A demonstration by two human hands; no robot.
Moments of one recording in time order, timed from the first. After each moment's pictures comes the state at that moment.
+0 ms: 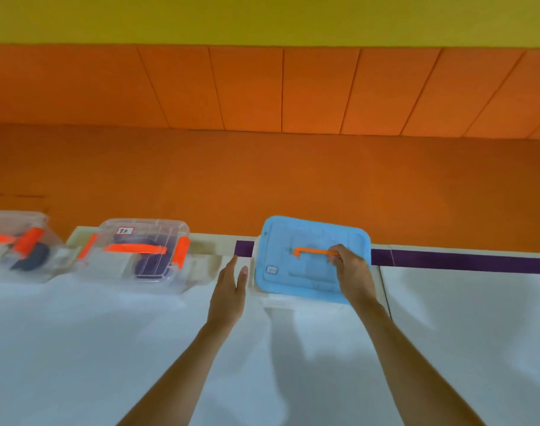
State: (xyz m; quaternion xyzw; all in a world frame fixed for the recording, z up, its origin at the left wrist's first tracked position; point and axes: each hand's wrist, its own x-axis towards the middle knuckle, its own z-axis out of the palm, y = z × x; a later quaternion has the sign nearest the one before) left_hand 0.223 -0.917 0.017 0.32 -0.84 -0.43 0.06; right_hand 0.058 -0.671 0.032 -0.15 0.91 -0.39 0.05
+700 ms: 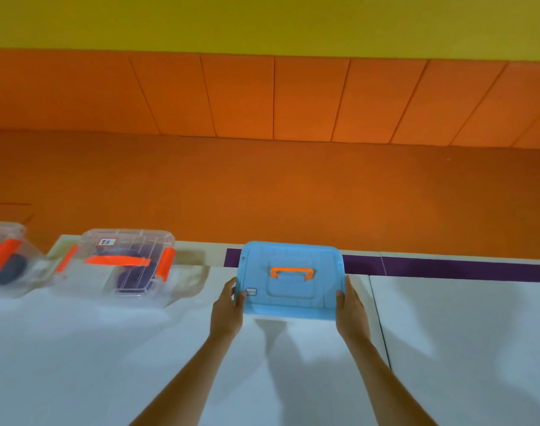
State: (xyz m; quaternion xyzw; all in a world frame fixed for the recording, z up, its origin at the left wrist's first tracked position) left_hand 0.205 -0.897 -0.001 0.34 -0.83 -0.45 0.02; right_hand 0.091 -0.642 -0.025 0.00 0.92 -0.37 0.12
